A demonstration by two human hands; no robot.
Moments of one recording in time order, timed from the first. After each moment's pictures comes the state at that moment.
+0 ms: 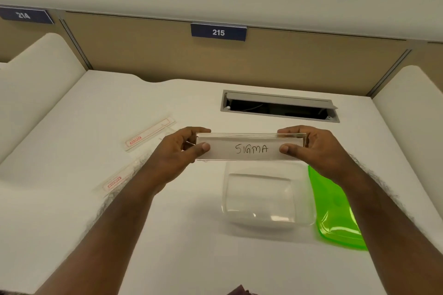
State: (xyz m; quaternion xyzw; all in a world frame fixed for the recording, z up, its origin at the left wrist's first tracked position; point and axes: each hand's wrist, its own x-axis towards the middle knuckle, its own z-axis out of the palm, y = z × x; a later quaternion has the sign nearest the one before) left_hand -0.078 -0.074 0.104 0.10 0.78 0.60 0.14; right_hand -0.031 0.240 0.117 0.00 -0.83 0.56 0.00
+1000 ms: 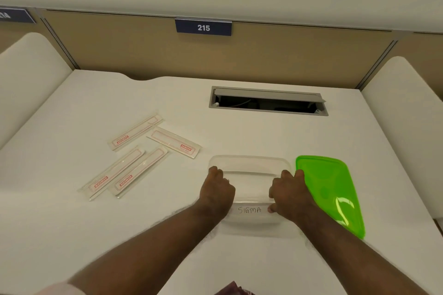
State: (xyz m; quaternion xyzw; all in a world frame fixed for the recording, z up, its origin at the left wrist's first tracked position) left_hand -0.031 0.050 0.003 0.36 0.90 -0.22 0.13; right_hand 0.018 0.243 0.001 0.05 -0.97 -0.14 -0.18
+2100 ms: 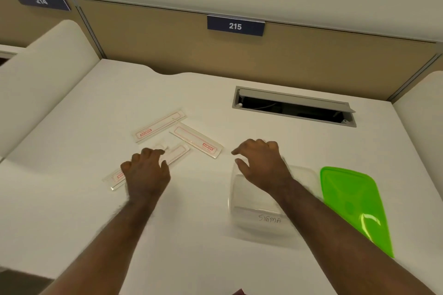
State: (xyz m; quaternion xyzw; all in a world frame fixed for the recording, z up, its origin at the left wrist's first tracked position) left_hand -0.087 -0.134 -0.021 -0.06 0.99 0.08 -0.13; right_hand -0.068 0.144 0.041 0.11 -0.98 0.13 0.03
